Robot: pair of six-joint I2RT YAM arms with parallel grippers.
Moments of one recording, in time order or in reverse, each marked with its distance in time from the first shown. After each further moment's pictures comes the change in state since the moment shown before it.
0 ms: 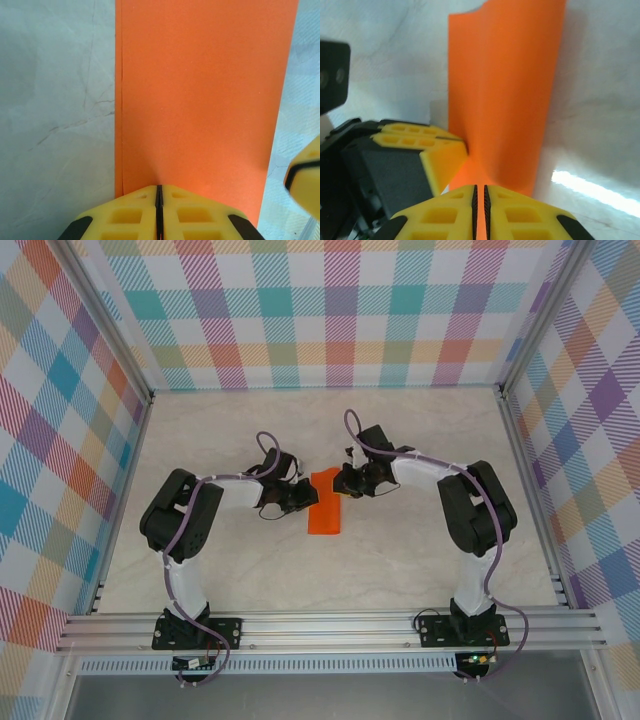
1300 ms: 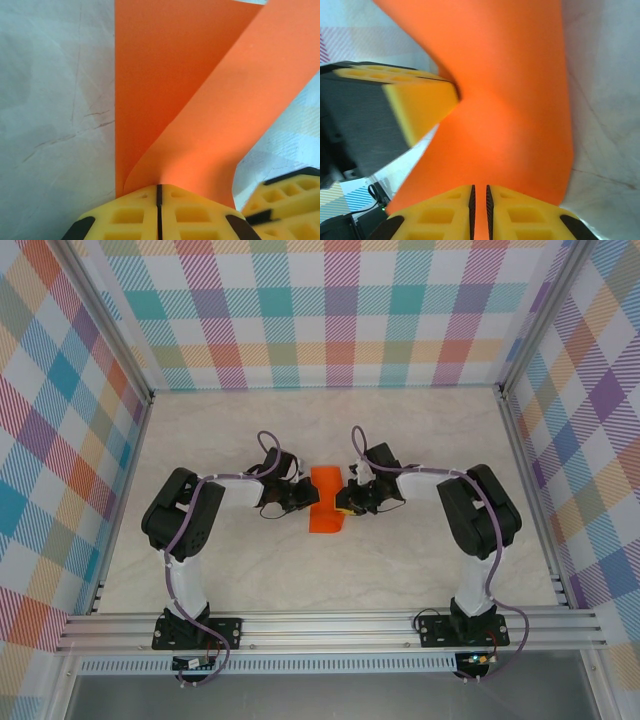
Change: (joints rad) left arm 0.000 0.015 0.005 0.022 0.013 0.003; right arm -0.011 -0.019 -0.198 0.159 -0.128 0.038
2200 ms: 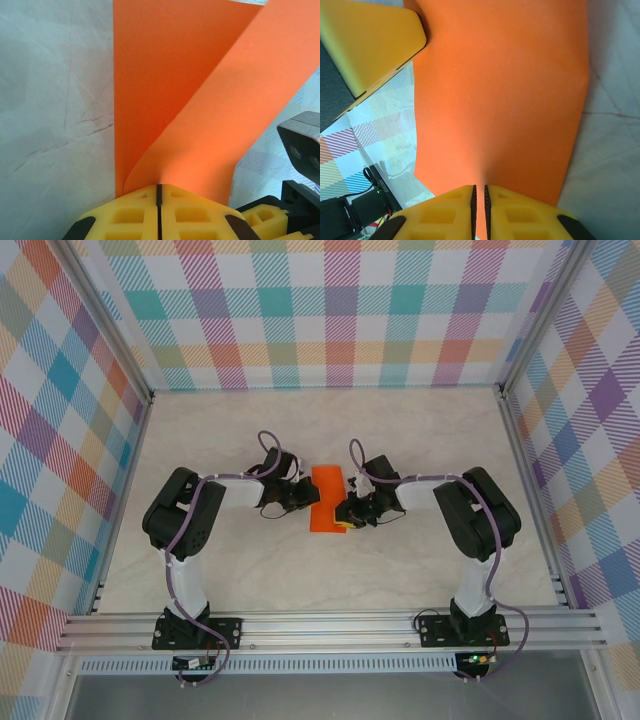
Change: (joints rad) left arm 0.000 0.006 -0.002 0.022 0.008 0.000; right arm 0.034 -0.016 -0.101 0.072 -0.037 0.019
